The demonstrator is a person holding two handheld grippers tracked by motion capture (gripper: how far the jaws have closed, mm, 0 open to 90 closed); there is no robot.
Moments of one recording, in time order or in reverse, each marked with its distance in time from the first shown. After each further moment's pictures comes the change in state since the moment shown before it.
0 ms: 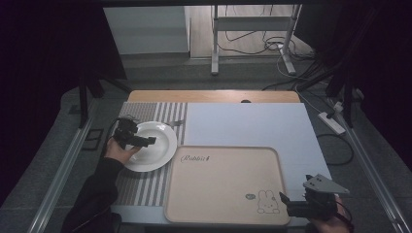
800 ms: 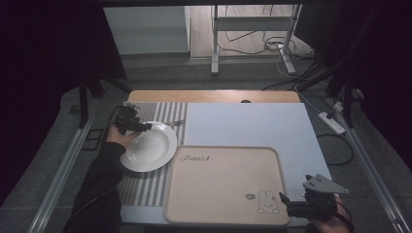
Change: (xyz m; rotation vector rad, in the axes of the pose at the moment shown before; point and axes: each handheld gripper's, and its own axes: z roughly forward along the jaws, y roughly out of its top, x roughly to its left) left arm 0.034 0.036 0.015 0.047 0.126 0.007; right arm 0.000 0.000 0.000 0.003 0.002 -0.003
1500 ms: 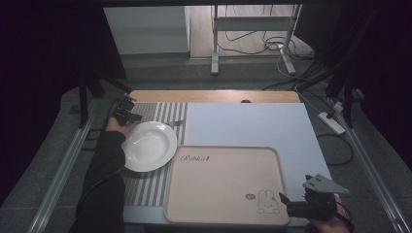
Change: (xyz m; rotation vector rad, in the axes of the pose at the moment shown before) left arm 0.048 0.019 0.034 0.101 0.021 -0.093; right arm 0.000 0.000 0.000 0.002 0.004 -0.001
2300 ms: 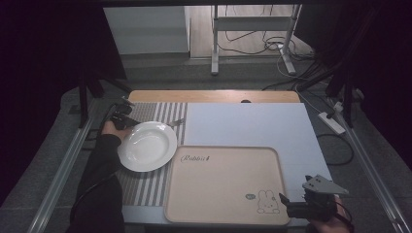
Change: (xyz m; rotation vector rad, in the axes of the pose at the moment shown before) left arm 0.005 -0.016 -0.002 0.086 -0.078 -0.002; right arm 0.001 0.000 -0.001 0.003 -0.003 -0.010
